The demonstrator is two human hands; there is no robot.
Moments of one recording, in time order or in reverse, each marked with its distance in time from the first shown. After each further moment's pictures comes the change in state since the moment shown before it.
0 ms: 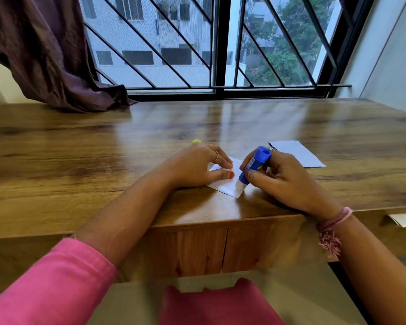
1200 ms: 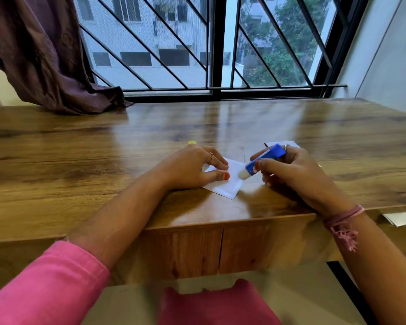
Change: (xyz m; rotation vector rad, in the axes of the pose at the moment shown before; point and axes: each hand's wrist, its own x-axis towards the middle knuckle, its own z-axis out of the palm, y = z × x) left_hand -0.001 0.000 0.001 -0.035 0.064 0.006; right_hand 0.001 0.022 -0.014 0.510 0.120 0.329
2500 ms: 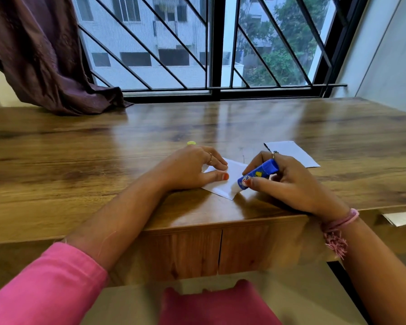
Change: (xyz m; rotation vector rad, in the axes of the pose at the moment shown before) left_hand 0.000 0.005 -0.002 0.035 -0.004 0.007; right_hand -0.005 0.003 -0.001 -0.419 -0.192 -0.310
